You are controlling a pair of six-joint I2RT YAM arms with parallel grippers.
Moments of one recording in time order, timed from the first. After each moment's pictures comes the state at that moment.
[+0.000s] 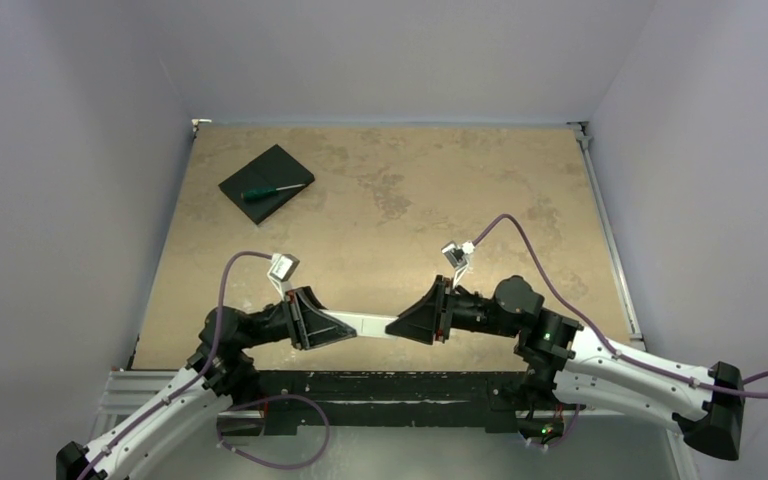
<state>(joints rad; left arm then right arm) -0.70 0.28 0.12 0.44 0.65 -1.27 1.08 0.69 0.48 0.19 -0.28 0.97</state>
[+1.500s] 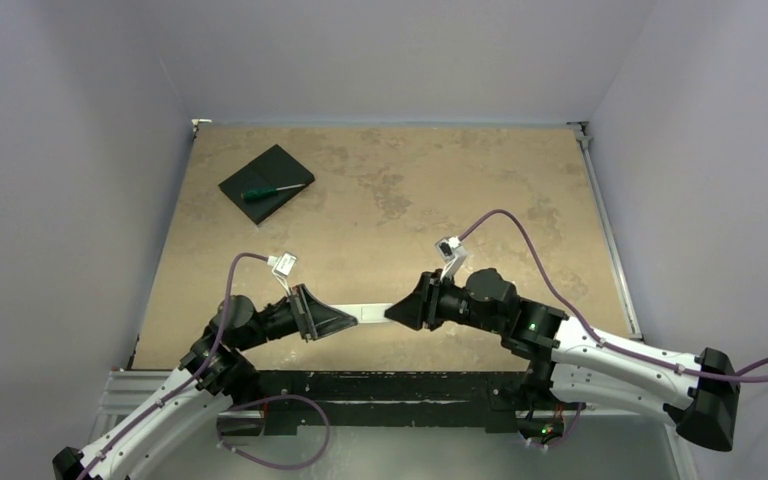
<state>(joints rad) -0.70 0.26 0.19 0.02 0.46 -1.14 1.07 0.82 0.54 -0.01 -0.06 0.90</state>
